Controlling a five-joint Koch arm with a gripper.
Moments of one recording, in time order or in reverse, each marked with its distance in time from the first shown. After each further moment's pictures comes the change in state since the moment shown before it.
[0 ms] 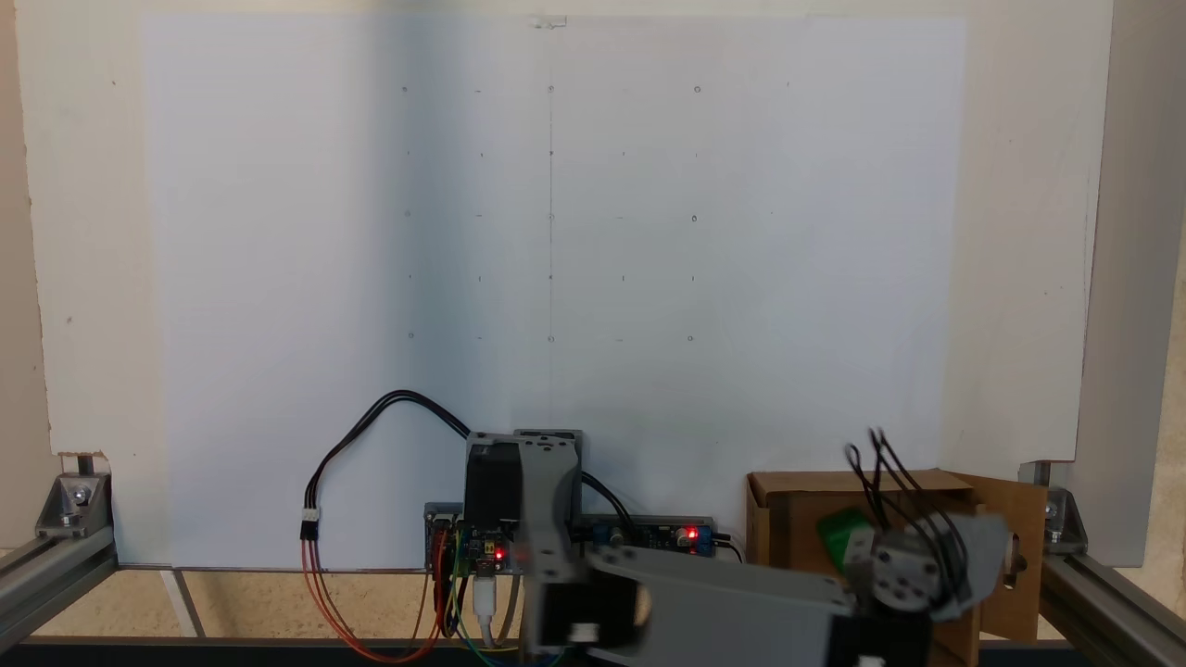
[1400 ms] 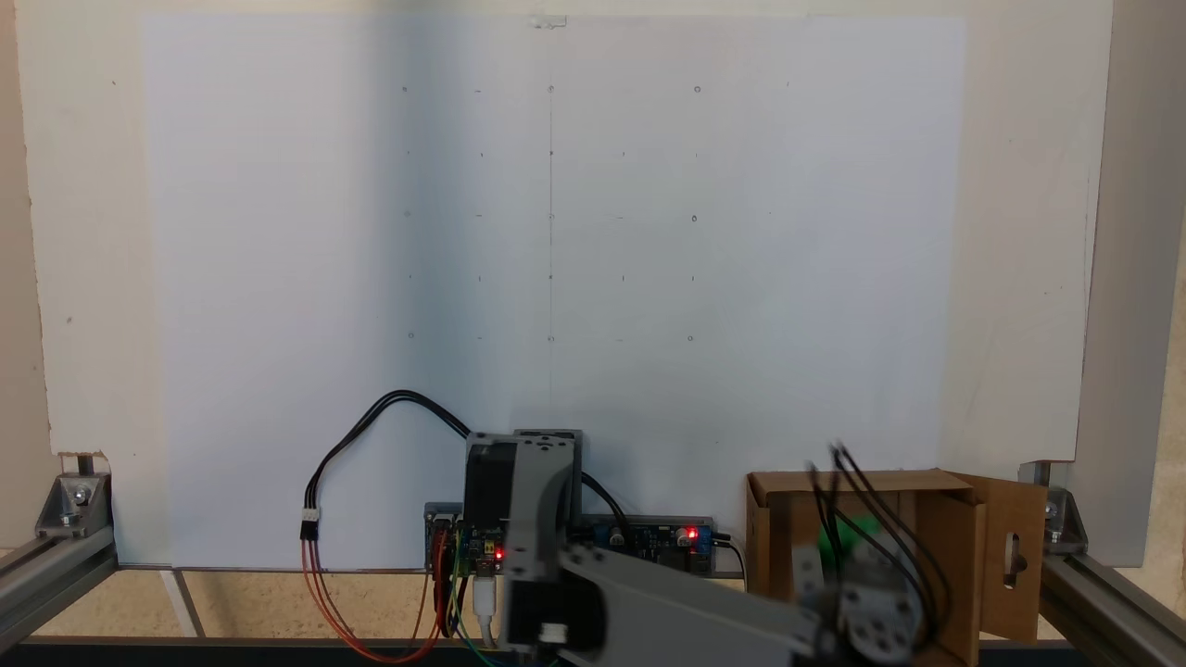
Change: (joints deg) arm 6.7 1.0 -10.6 28.8 5.0
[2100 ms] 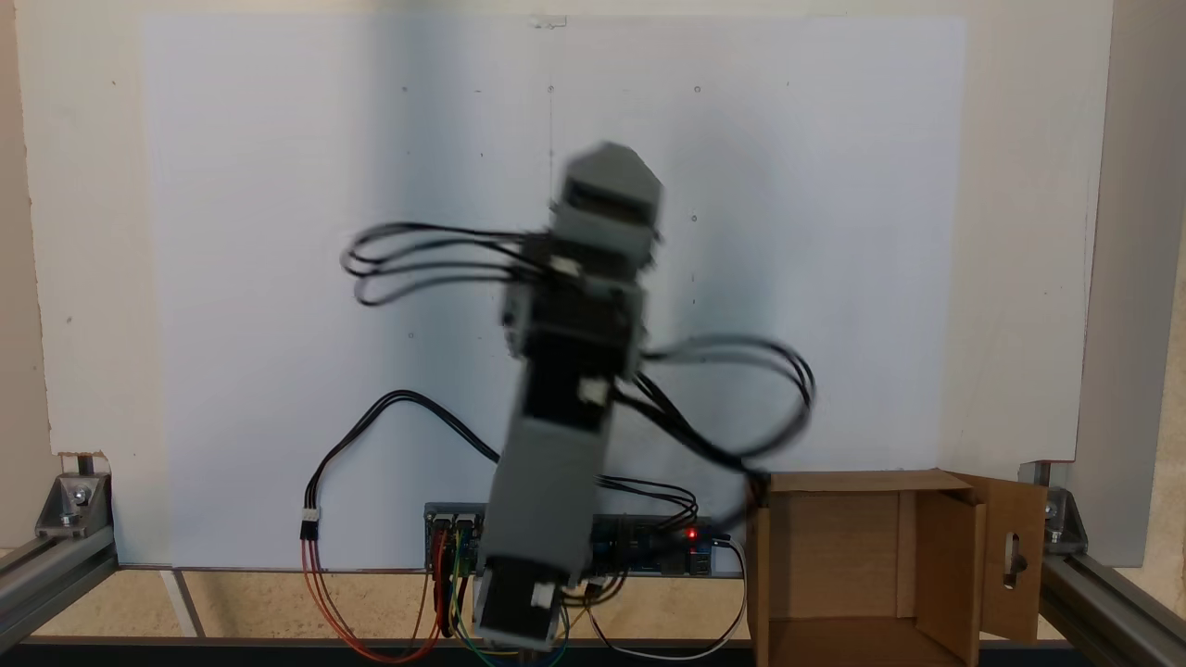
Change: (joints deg) arm -83.3 4.3 -2.4 -0.7 26.6
